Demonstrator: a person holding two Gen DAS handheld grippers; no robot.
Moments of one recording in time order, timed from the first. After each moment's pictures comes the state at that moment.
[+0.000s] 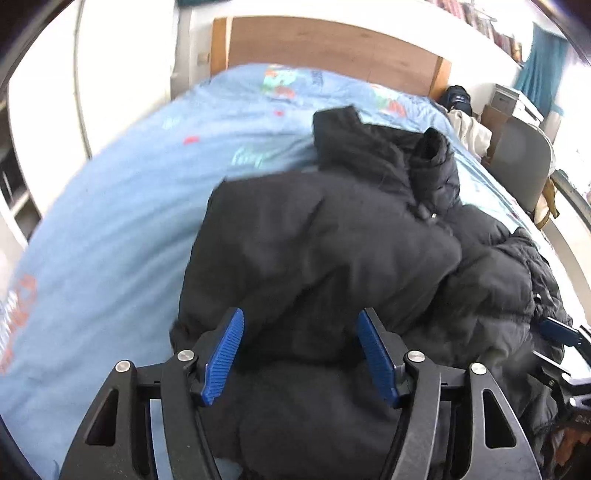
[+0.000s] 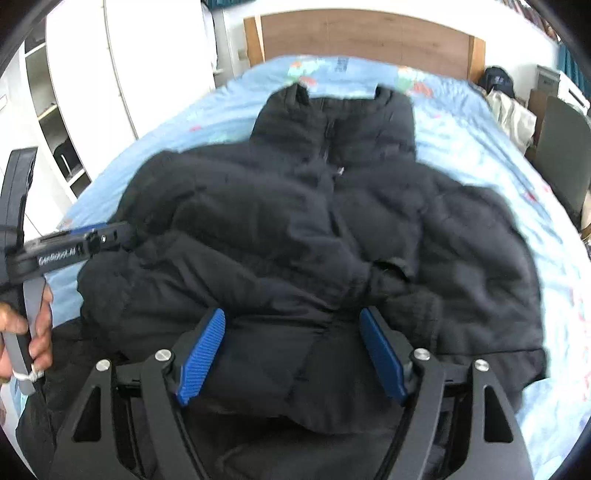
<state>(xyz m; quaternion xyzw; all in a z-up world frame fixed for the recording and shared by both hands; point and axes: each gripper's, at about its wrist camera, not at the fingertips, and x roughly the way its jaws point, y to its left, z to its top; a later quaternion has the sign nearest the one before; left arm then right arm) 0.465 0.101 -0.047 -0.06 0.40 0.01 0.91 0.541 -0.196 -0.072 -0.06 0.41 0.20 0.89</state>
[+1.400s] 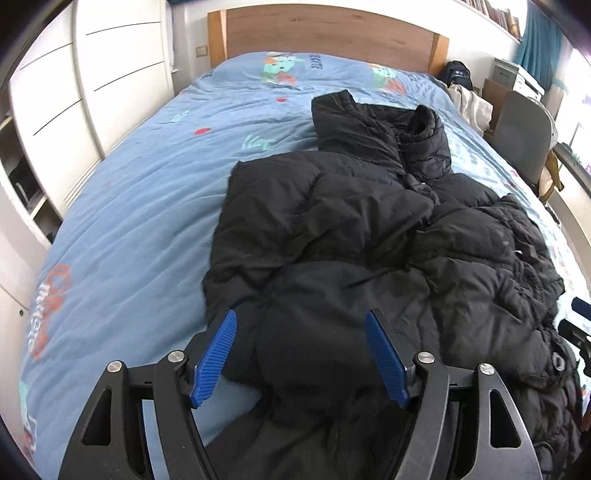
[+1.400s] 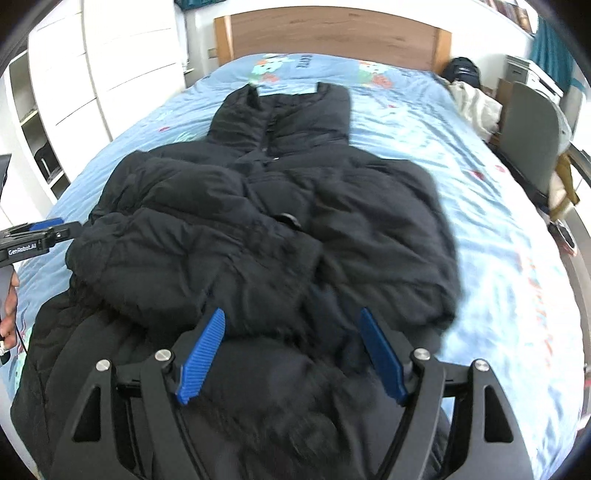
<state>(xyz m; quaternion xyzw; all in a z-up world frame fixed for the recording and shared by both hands) 0.406 0.090 -0.019 -0.03 0.45 0.03 0.89 0.491 -0.273 -0.048 -0.05 0.43 0.14 0.89</state>
